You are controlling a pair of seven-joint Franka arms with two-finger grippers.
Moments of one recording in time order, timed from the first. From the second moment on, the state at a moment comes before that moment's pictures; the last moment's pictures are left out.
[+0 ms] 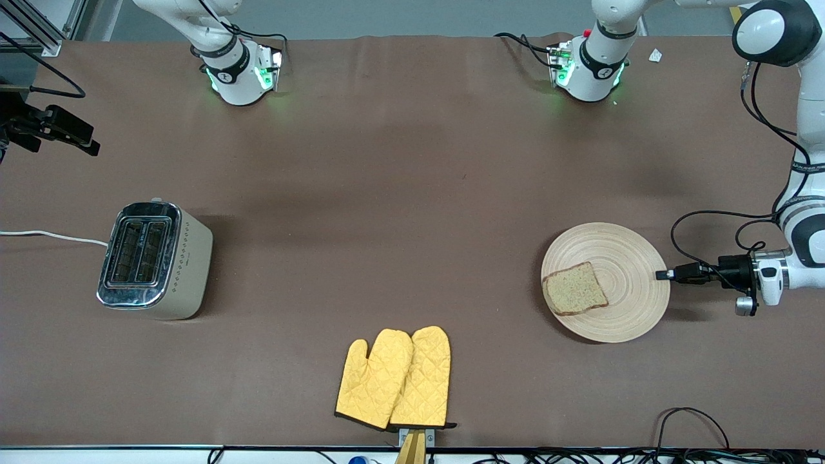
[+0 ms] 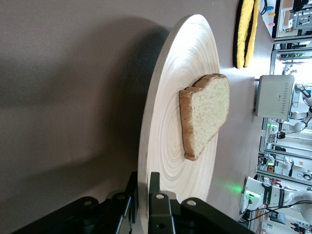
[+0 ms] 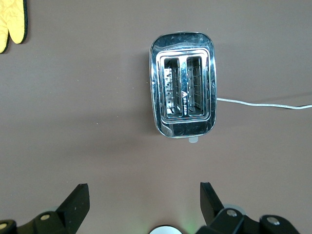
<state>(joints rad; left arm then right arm) 0.60 0.91 -0.26 -1.41 -0.64 1.73 0.74 -0.08 -0.02 0.08 -1.49 0.00 1.40 0.08</state>
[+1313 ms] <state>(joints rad) 0.16 0.40 -0.30 -1.26 -0.04 1.62 -0.04 -0.08 -0.02 0.08 -1.49 0.00 1.40 0.08</state>
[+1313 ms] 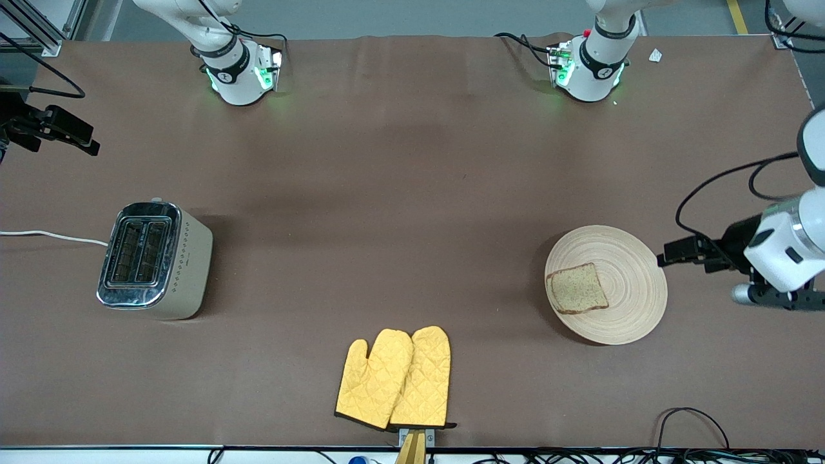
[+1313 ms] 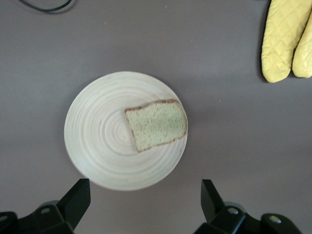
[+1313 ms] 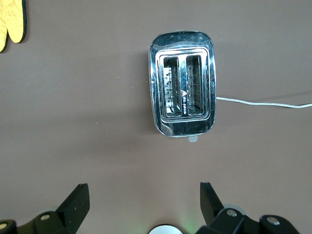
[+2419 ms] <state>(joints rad) -0.09 0.02 -0.01 -1.42 0.06 1.48 -0.06 -0.08 -0.02 0.08 -1.49 0.00 1.39 0.08</state>
